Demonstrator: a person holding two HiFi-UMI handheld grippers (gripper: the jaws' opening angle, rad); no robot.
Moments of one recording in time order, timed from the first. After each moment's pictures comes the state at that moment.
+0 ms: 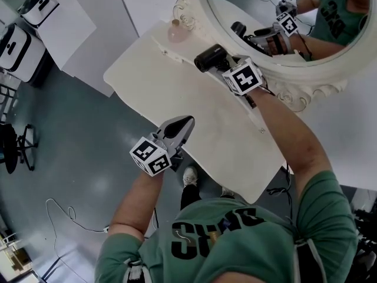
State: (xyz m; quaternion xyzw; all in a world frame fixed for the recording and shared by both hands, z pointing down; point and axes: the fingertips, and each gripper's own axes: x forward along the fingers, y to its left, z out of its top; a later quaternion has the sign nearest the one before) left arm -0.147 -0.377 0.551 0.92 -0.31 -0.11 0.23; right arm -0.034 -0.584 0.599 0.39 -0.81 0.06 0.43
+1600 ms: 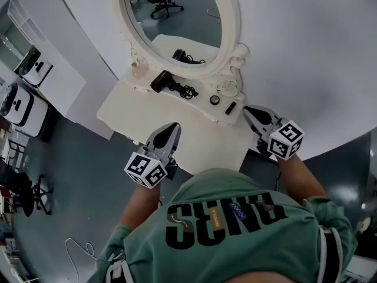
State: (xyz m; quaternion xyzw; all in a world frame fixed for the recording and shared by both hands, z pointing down) left arm 0.000 -0.238 0.373 0.94 -0.31 -0.08 0.11; right arm 0.205 -0.248 0.368 0.42 -0.90 0.08 0.02
